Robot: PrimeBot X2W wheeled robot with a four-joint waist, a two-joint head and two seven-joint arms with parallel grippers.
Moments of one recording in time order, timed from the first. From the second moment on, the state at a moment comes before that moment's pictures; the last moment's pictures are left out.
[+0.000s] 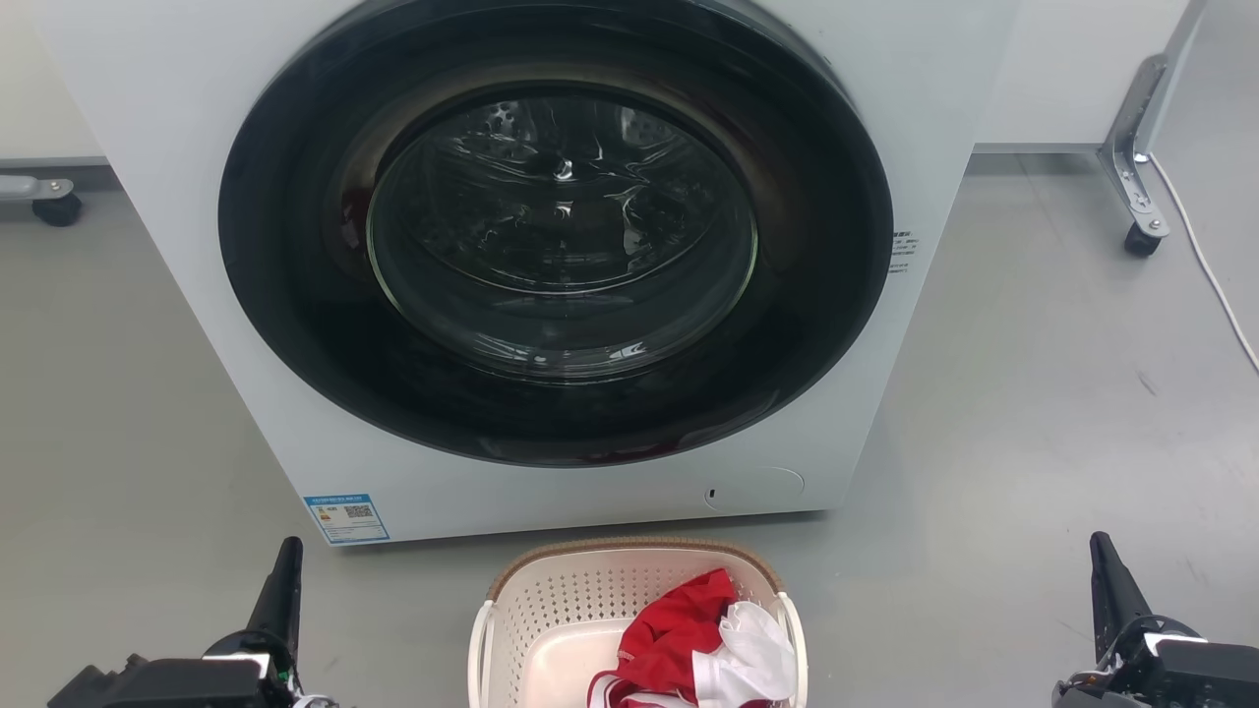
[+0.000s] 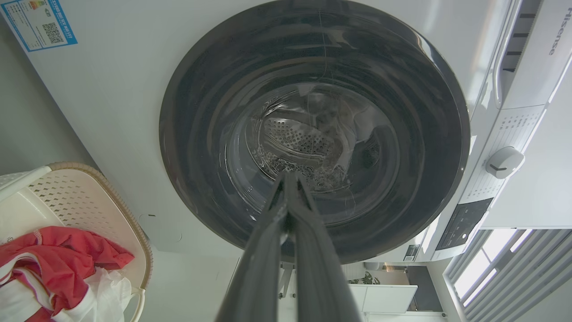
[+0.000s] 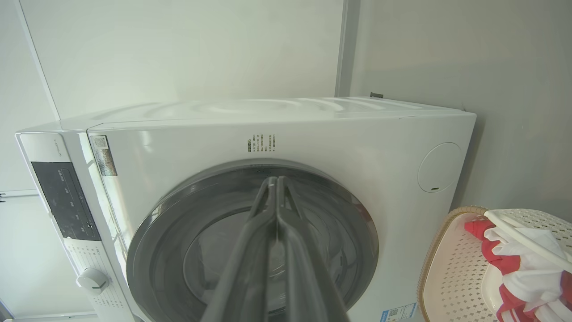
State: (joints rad) left arm -0.08 0.04 0.09 0.29 -1.60 -0.12 0.11; right arm -0.09 -0.05 -0.13 0.30 1.60 0.12 0.11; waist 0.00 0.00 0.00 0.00
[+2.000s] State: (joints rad) left arm -0.08 0.04 0.09 0.30 -1.60 -0.12 0.11; right arm -0.09 -0.04 -0.13 0.30 1.60 0.12 0.11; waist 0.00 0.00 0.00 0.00
